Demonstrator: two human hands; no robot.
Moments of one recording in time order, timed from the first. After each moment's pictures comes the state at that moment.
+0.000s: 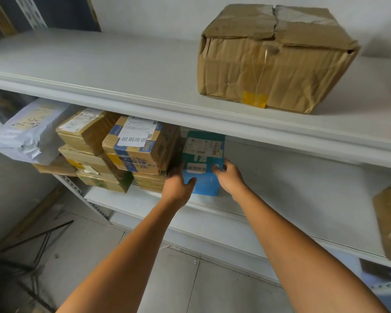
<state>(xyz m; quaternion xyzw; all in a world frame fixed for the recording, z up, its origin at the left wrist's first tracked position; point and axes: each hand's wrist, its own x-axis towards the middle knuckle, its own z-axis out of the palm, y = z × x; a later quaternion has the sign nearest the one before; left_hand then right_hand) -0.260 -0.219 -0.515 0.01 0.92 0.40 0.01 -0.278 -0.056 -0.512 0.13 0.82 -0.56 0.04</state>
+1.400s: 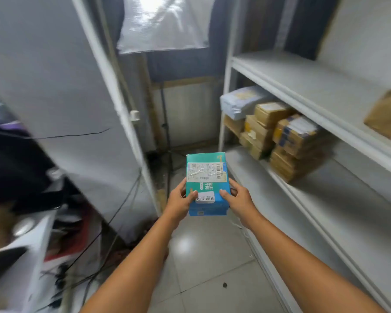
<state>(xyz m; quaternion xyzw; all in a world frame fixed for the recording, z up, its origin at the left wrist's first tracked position) 0.183 -0.324 -0.427 -0.34 0.61 0.69 -0.21 0.049 -0.197 -0.412 -0.23 0.71 -0.57 0.34</state>
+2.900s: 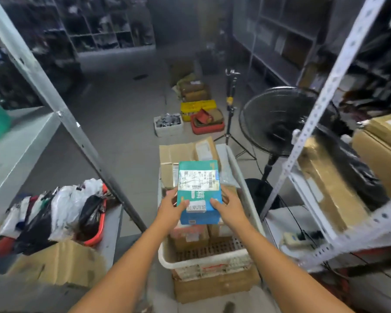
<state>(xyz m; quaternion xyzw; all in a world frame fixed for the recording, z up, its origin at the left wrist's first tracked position) 0.836 -0.028 -0.469 -0.76 0.09 0.26 -0.58 0.741 -0.187 -0.472 -0.69 0.25 -0.09 0.67</state>
